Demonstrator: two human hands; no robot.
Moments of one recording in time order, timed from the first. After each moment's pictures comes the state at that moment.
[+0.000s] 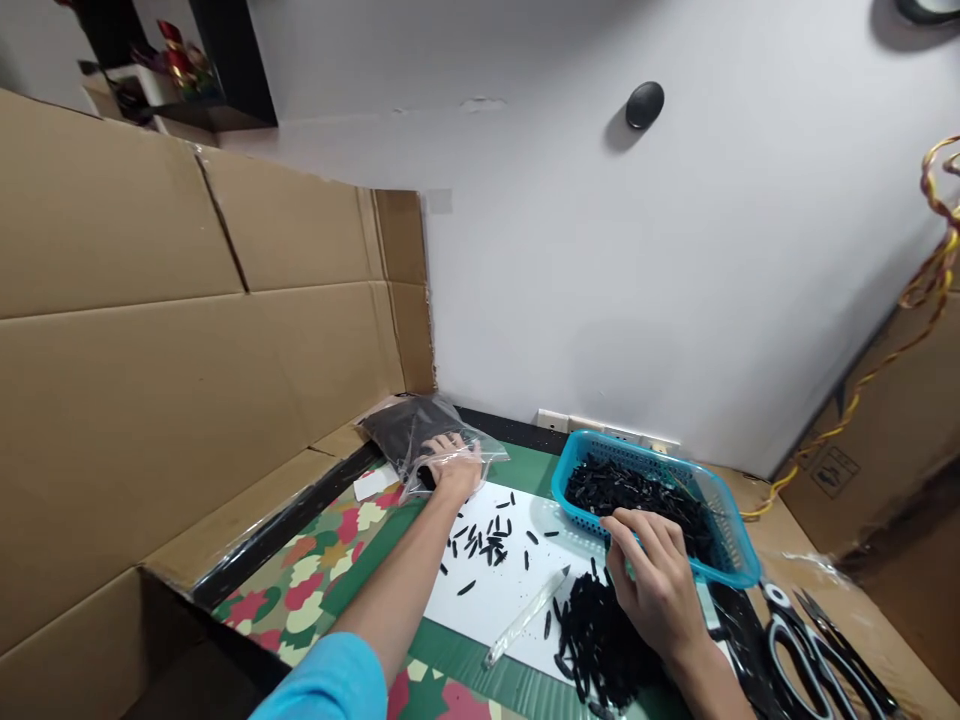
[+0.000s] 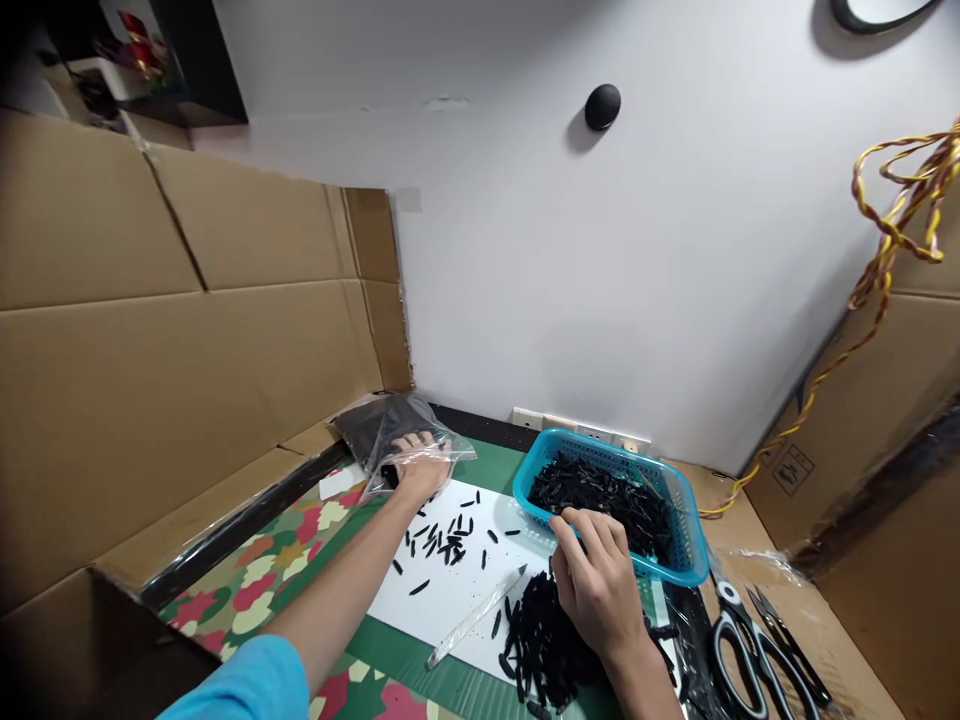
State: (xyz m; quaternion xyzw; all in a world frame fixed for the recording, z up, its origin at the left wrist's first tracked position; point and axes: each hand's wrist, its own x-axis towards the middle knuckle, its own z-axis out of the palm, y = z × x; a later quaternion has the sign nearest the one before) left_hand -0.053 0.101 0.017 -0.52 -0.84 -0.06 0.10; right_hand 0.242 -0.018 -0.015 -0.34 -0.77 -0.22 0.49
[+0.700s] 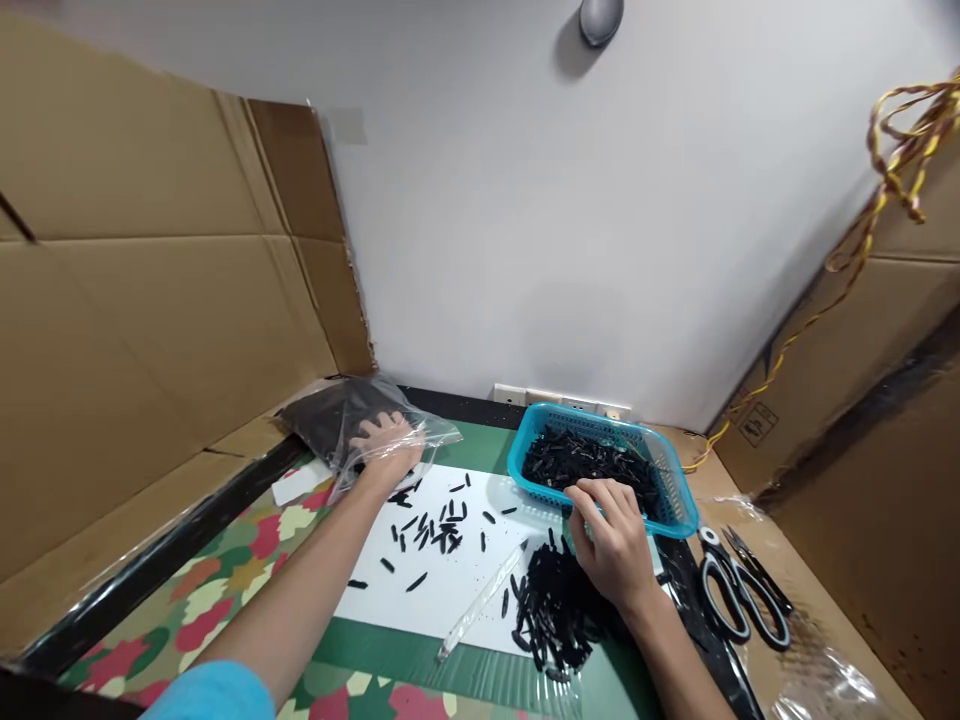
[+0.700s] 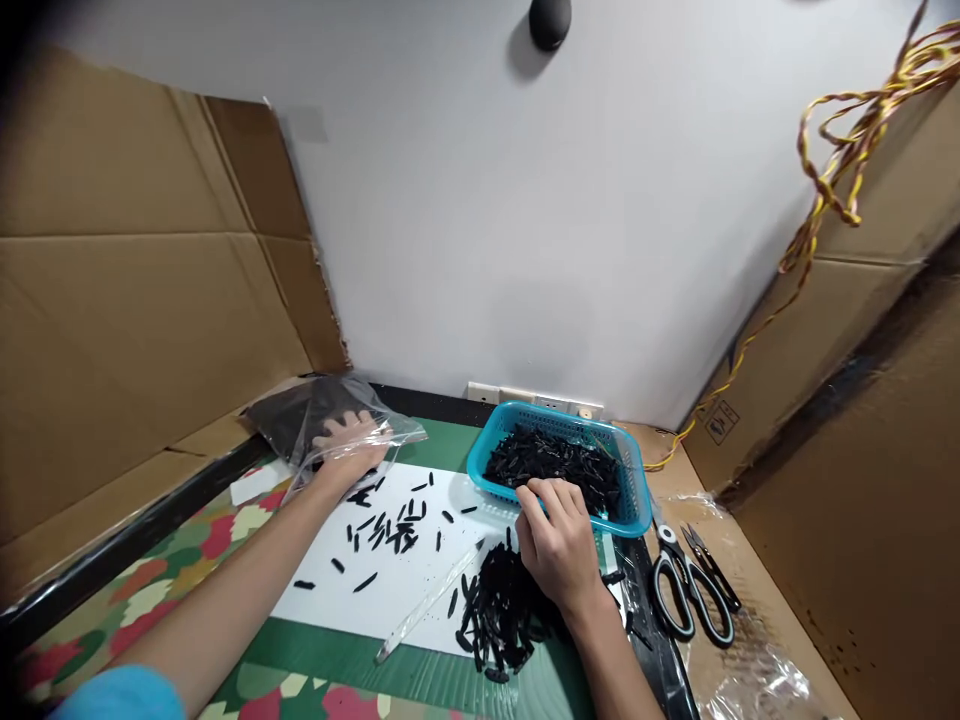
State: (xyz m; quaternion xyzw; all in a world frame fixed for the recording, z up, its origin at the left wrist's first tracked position) left_hand -0.077 0.138 0.011 -0.52 -0.84 0.01 0.14; right_hand 0.251 -0.002 -0.021 -0.39 -0.78 -0.19 0.46
